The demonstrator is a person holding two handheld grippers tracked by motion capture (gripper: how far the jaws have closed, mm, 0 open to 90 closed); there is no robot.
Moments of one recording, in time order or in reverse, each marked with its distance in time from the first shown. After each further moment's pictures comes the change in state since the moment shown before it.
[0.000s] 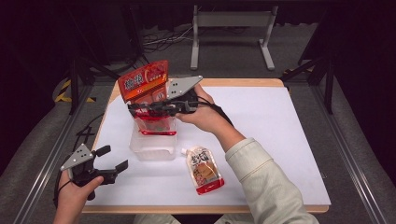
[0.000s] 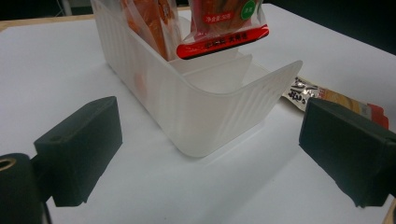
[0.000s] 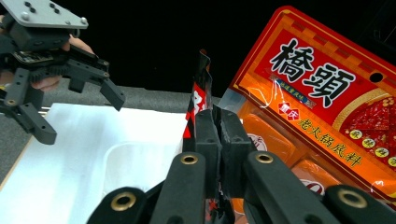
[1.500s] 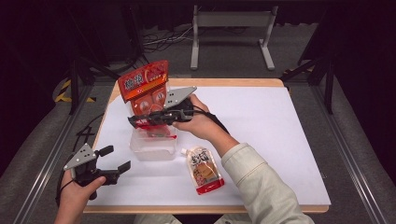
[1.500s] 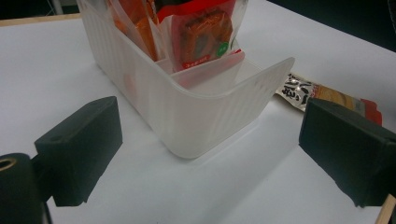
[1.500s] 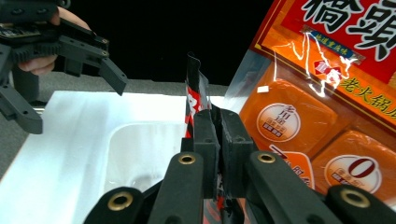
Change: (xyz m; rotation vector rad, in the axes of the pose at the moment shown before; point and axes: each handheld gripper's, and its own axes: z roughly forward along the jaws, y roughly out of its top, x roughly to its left) left arm -0.003 0.002 0.005 0.017 -0.025 0.020; right arm 0.009 -0.029 0.024 0.031 0.030 0.065
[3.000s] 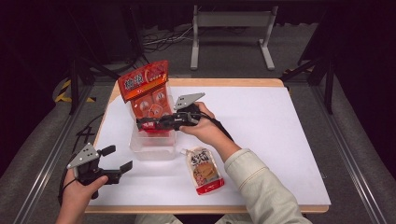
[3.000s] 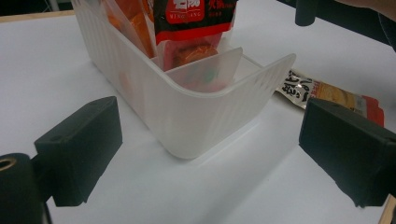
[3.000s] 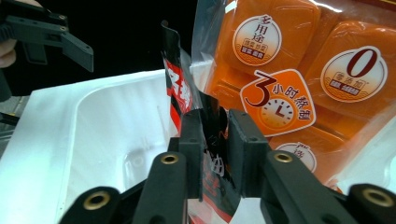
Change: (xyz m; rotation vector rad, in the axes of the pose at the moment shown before) left arm 0.000 0.000 0.006 0.013 -0.008 0.000; right arm -0.009 -0.049 0.004 0.037 -0.042 0.221
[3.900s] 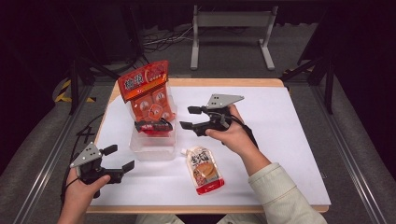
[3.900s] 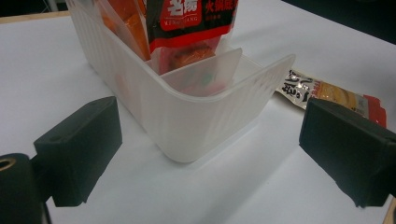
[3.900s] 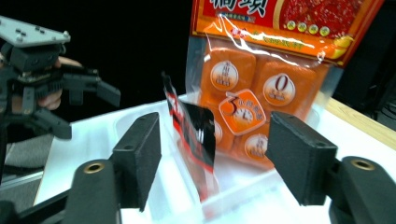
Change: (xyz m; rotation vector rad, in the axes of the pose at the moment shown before) left arm -0.002 0.002 0.004 0.005 0.005 0.014; right arm 0.018 -0.009 -0.092 -0.164 -0.095 0.067
